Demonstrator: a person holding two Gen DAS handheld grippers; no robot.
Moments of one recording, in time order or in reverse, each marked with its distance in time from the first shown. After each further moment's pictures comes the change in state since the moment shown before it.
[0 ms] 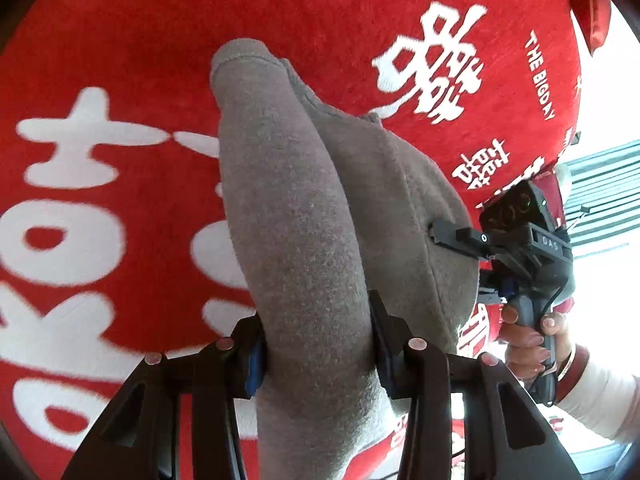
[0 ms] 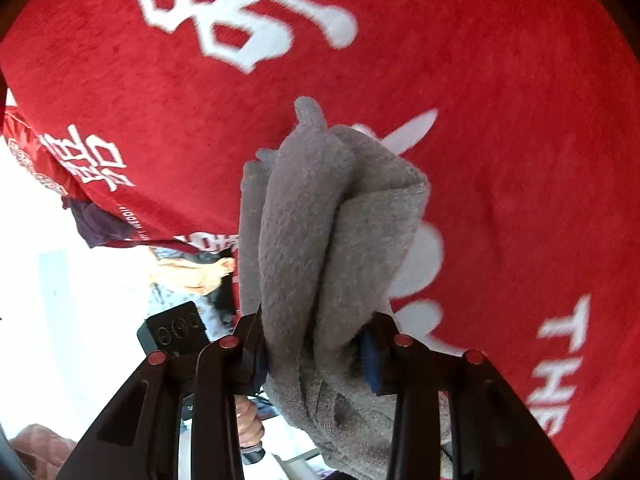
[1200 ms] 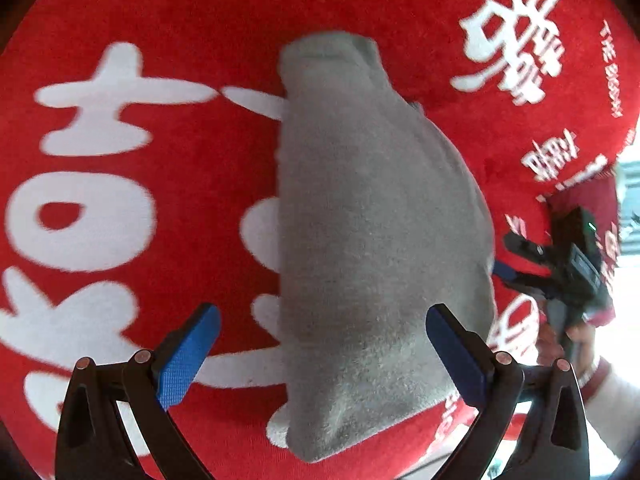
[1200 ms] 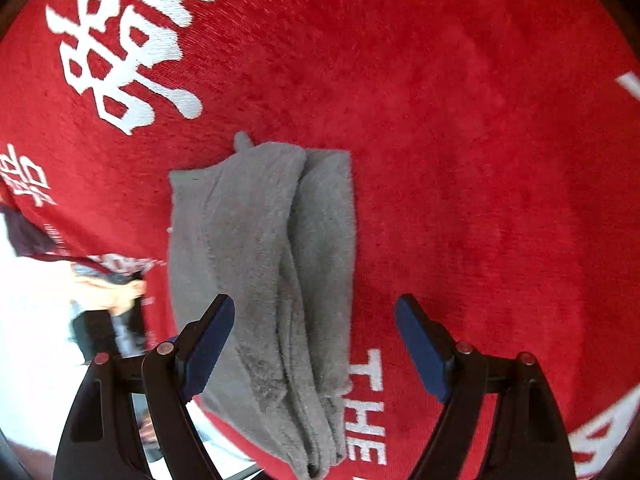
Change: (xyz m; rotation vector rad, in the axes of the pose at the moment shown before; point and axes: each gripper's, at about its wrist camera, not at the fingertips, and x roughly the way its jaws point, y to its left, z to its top) left arm 0.051 0.020 0.003 -0.052 0.126 0.178; right arm -0.062 -0.075 0.029 -0.048 -0.091 -0.293
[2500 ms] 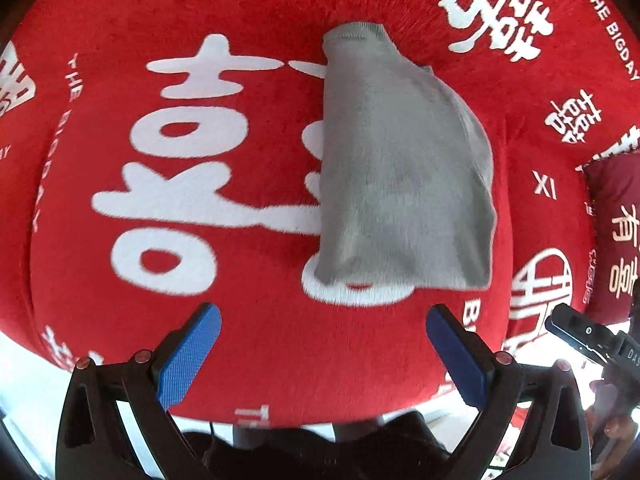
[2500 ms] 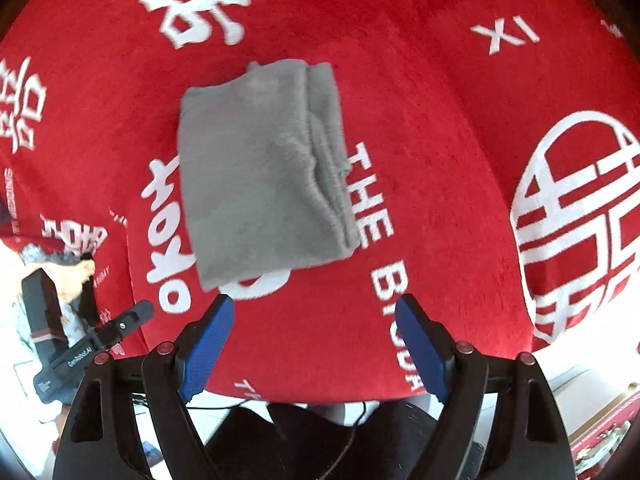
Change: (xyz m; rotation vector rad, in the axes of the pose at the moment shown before) left arm -0.084 -0.039 -0.083 -0.051 0.049 0.291; right arm -0.073 0.094 -0.158 0.072 -0.041 -0.353
